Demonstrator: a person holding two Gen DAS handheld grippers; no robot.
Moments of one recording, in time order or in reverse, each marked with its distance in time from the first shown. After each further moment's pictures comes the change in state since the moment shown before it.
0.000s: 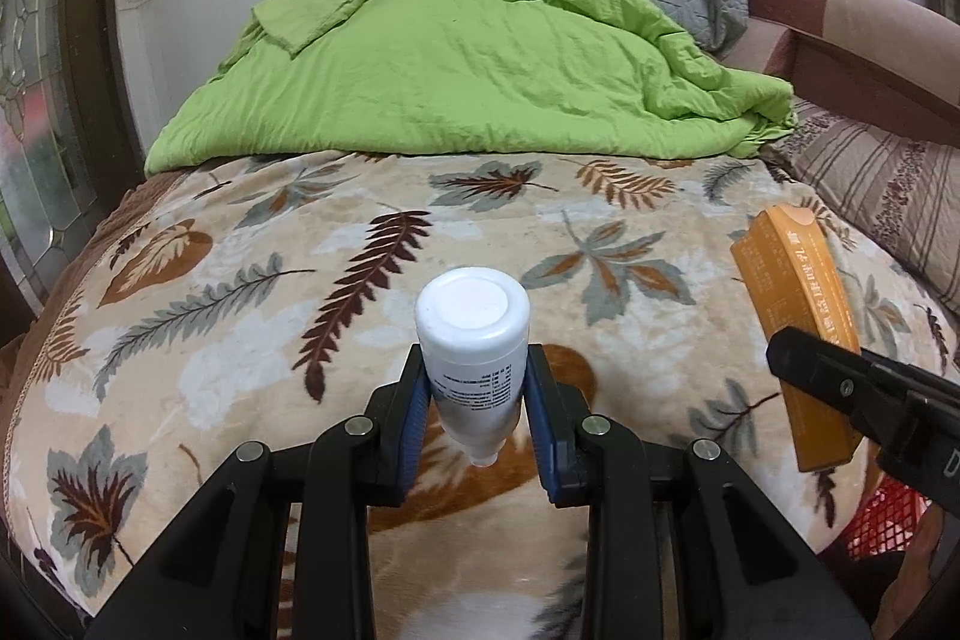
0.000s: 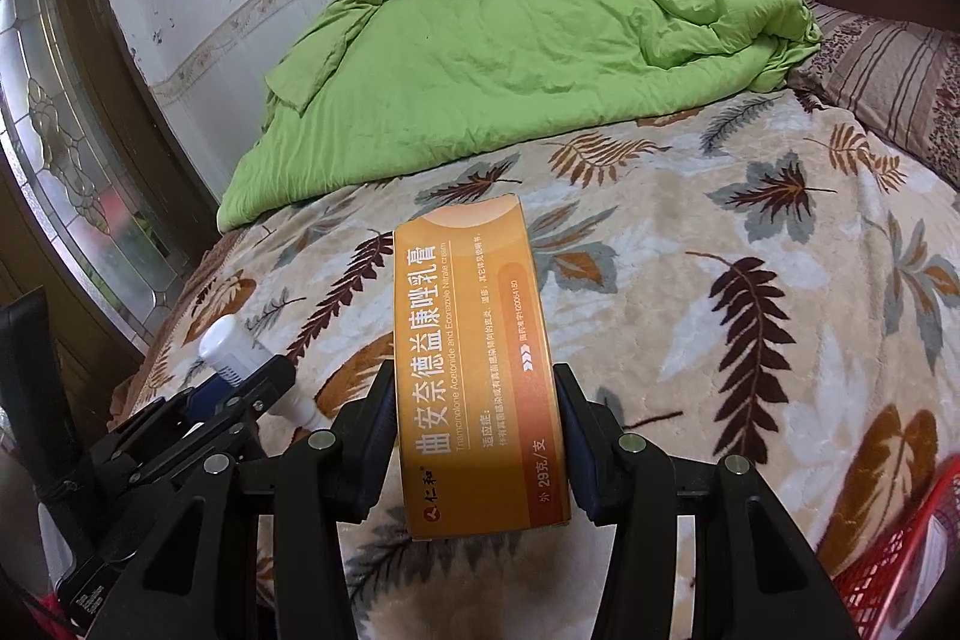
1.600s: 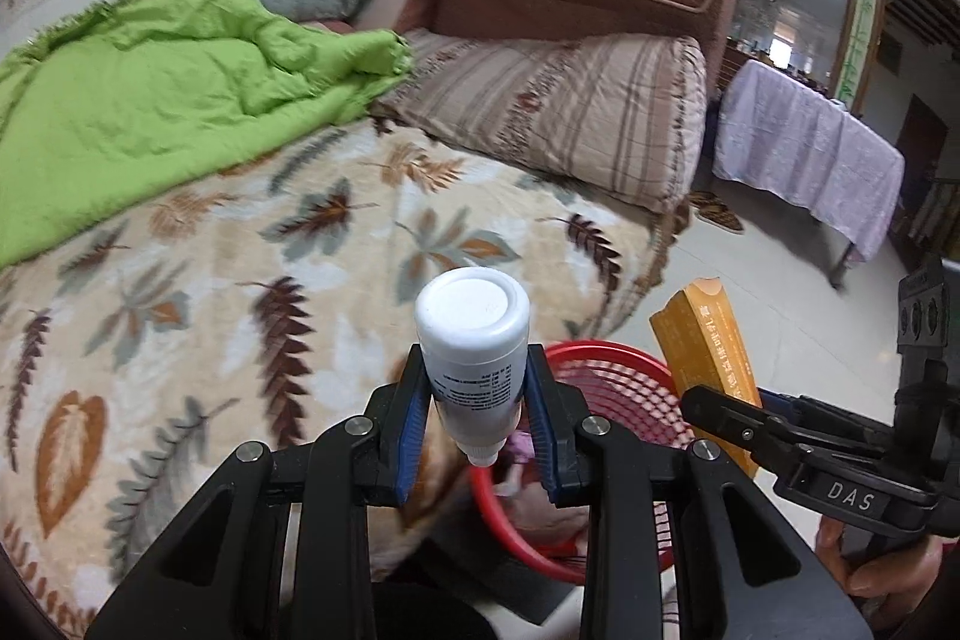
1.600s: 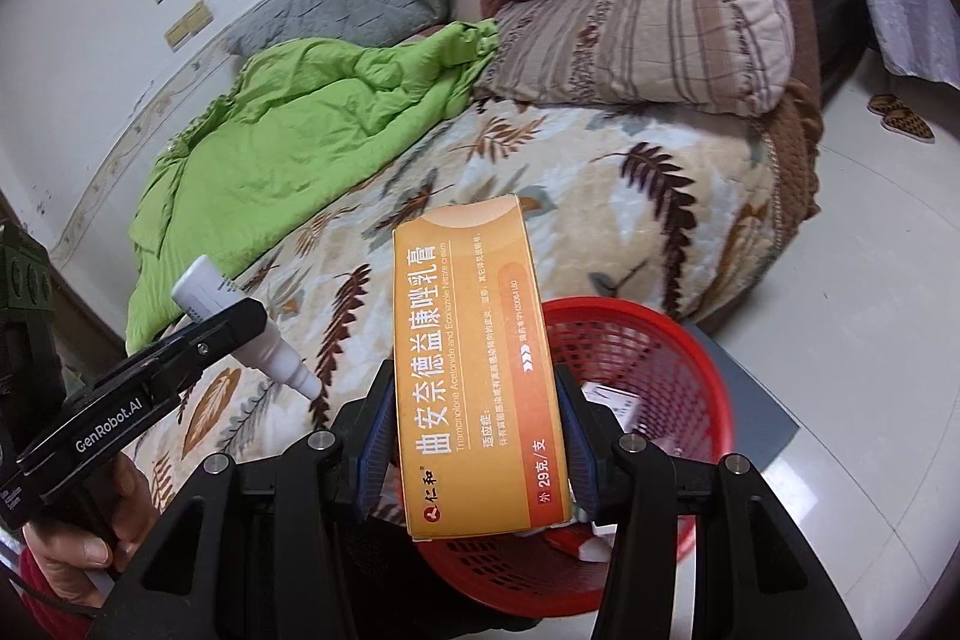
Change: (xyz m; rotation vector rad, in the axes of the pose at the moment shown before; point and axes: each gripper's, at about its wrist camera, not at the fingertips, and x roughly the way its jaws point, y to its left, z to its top) left arm -0.097 -0.272 -0.009 0.331 0.104 -0.626; right arm -0.247 -0.208 -0.087 0.355 -0.129 -0.273
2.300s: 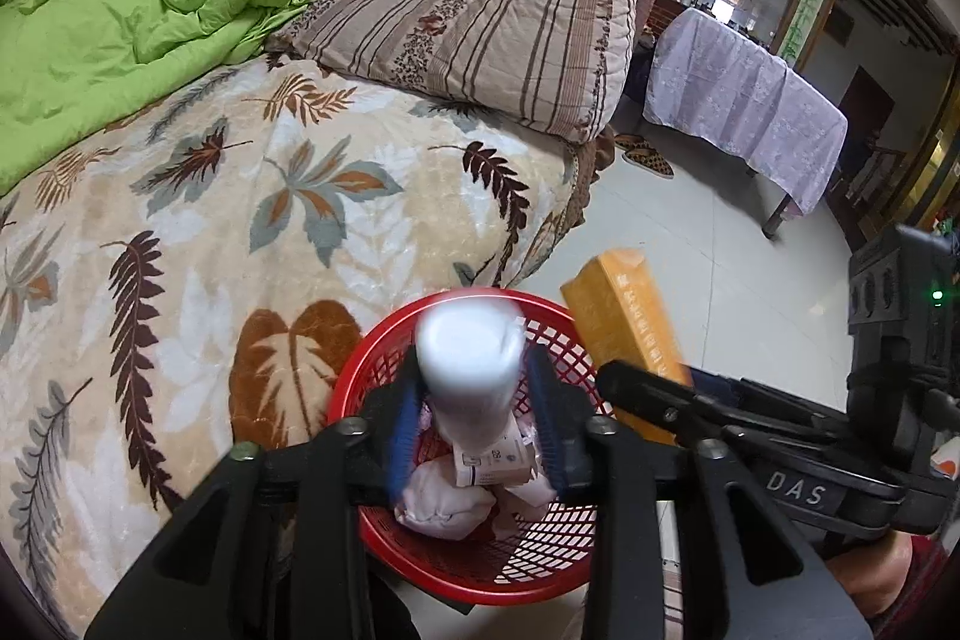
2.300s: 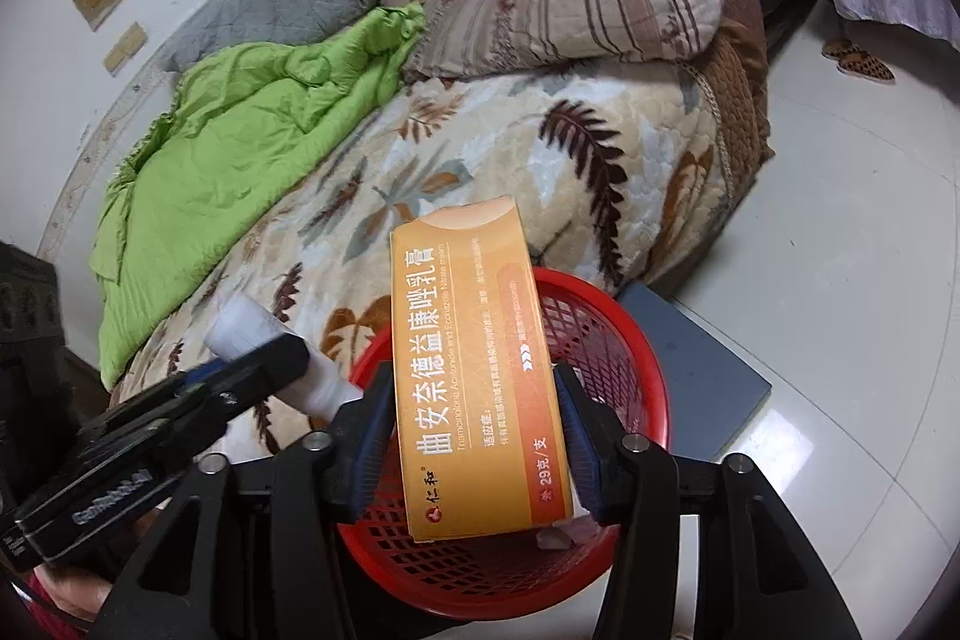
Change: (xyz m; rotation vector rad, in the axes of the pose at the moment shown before) left arm 0.057 -0.042 -0.012 0.031 0.136 -0.182; right arm 0.015 -0.042 -0.007 0.122 0.054 -0.078
